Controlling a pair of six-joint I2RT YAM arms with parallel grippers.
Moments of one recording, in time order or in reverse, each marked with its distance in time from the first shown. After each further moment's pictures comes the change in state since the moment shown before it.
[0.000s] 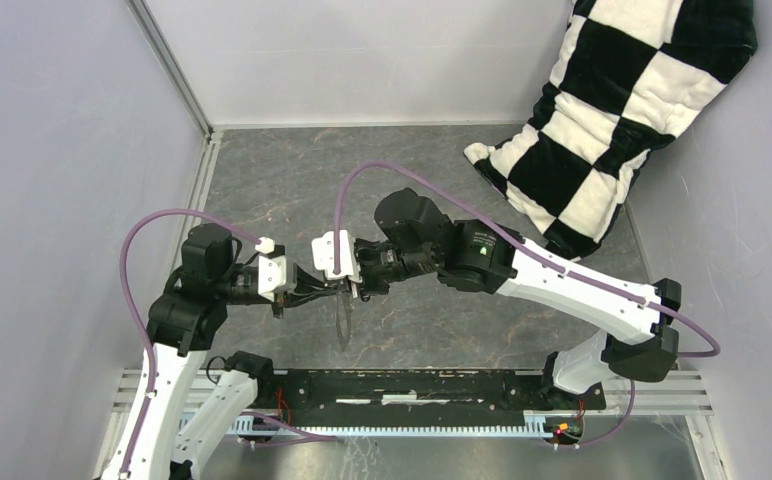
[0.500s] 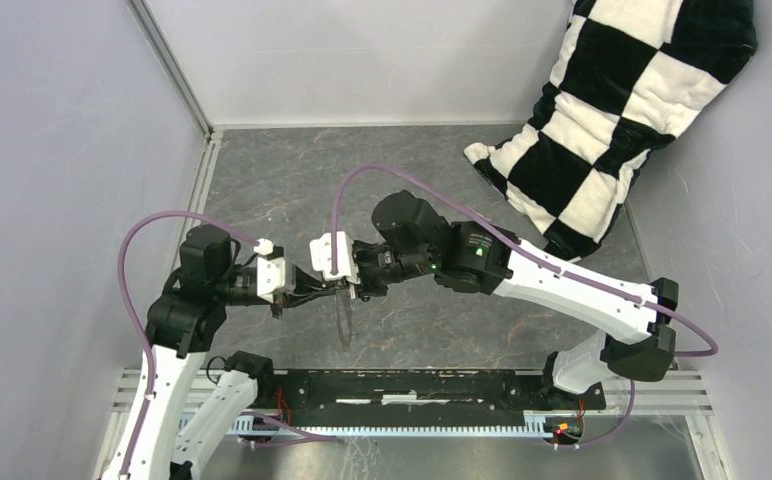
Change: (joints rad) left arm 0.000 -0.007 0.002 -0.002 0.000 0.003; right arm 0.000 0.023 0.008 -0.011 -0.002 0.005
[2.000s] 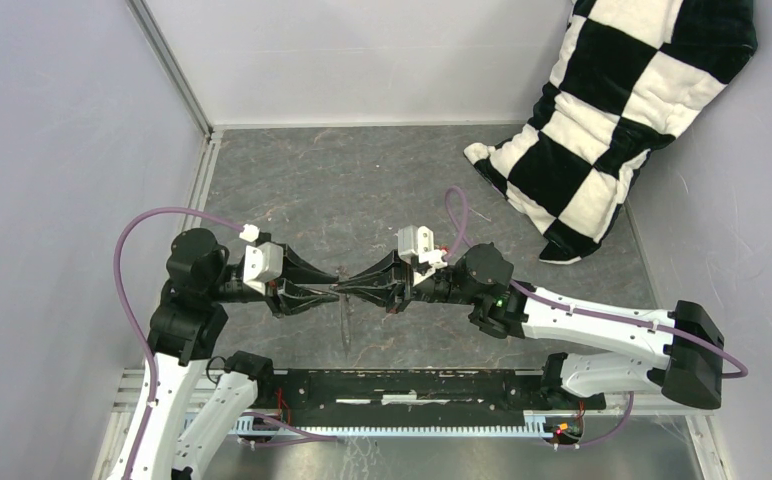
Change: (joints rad) left arm -0.001 -0.052 -0.060 0.332 0.085 -0.422; right arm -0.032 -0.314 -0.816 1.276 -0.028 0.552
